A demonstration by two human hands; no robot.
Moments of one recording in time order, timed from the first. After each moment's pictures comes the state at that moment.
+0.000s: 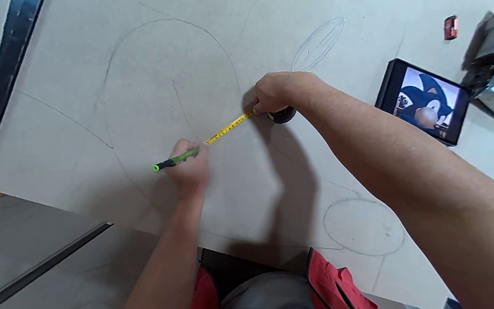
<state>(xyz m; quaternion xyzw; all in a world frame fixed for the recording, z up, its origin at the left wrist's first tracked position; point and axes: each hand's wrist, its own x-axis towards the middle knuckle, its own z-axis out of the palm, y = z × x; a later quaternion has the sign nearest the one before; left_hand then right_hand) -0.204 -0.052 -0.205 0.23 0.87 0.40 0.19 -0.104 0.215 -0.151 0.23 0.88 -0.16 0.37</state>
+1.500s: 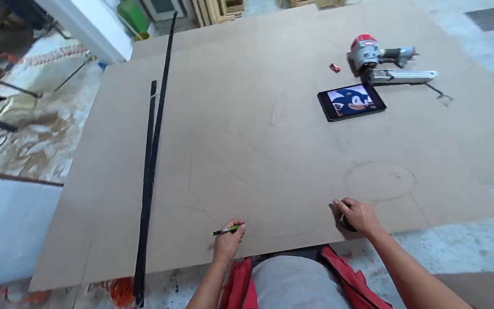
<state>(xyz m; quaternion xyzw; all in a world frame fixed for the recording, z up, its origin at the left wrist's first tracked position) -0.341 -0.189 -0.180 0.45 0.71 0.22 0.49 0.123 -0.155 -0.177 0.76 0.55 -0.34 -0.06</state>
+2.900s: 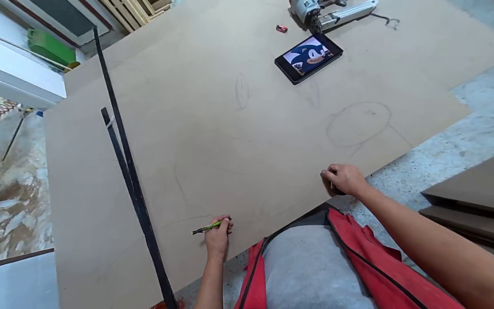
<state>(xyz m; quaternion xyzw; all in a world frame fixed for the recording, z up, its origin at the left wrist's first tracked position) -0.406 -0.167 -0.184 0.44 0.69 0.30 0.50 0.083 -0.193 -0.184 0.79 0.53 -0.31 -0.04</state>
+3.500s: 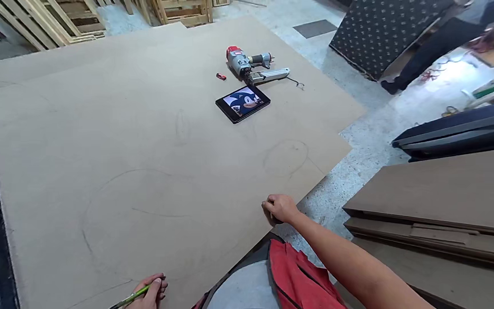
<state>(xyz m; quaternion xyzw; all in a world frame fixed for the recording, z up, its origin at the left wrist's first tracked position) -0.408 -0.170 -0.179 0.44 0.67 0.29 0.53 0.080 -0.190 -0.174 0.79 0.50 -0.35 -0.04</state>
